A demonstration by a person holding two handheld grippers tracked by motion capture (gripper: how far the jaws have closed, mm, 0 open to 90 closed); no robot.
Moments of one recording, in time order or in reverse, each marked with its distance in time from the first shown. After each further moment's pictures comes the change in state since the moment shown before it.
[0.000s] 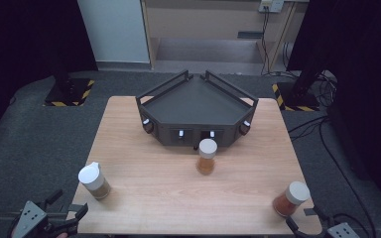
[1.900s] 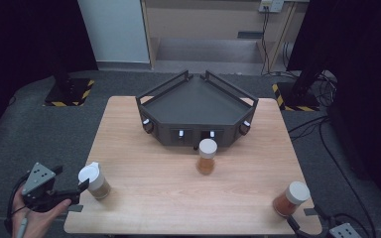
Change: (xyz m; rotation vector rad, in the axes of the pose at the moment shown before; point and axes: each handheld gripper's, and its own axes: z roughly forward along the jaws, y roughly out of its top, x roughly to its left) left arm 0.014 0.103 0.044 0.232 0.041 0.008; right arm -0.001 -0.001 -0.001 -0.022 -0.001 0.002
